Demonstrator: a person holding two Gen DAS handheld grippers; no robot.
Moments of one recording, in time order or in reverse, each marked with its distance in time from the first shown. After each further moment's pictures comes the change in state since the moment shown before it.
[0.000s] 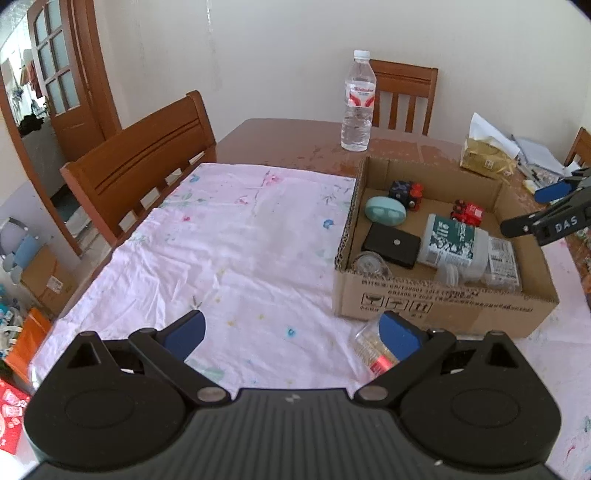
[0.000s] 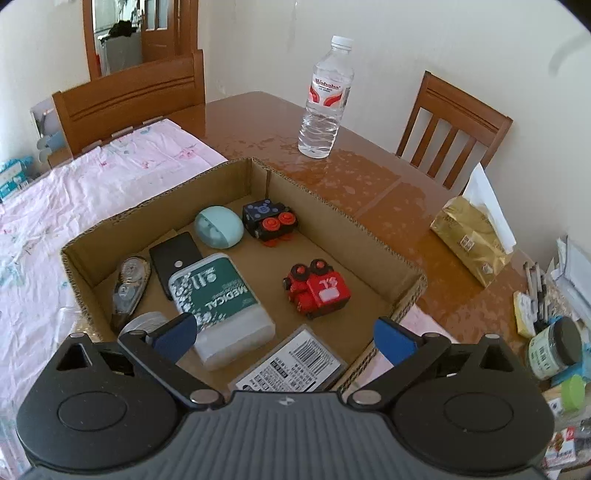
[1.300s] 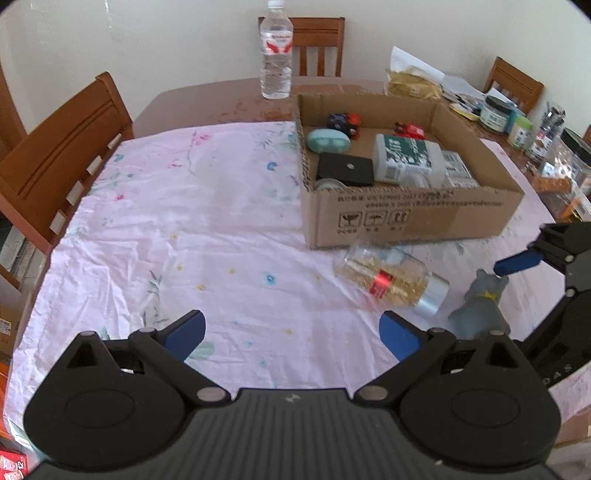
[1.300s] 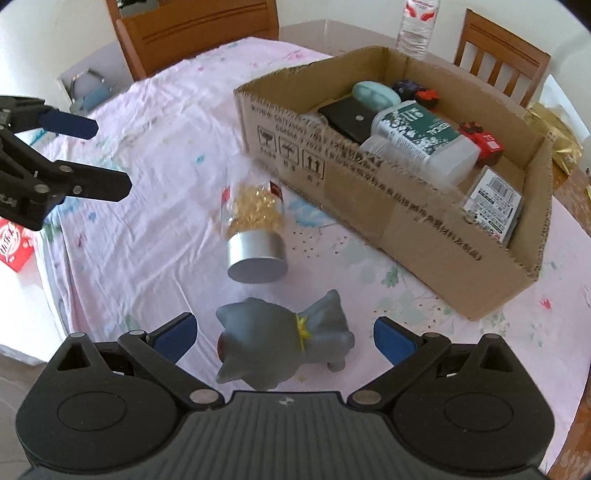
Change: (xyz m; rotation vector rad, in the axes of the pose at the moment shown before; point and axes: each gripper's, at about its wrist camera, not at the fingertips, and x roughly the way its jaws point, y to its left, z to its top) left arm 0.032 0.035 -0.030 0.239 0.110 -0.272; right arm -0.007 0.160 -0.098 0.059 0.180 0.113
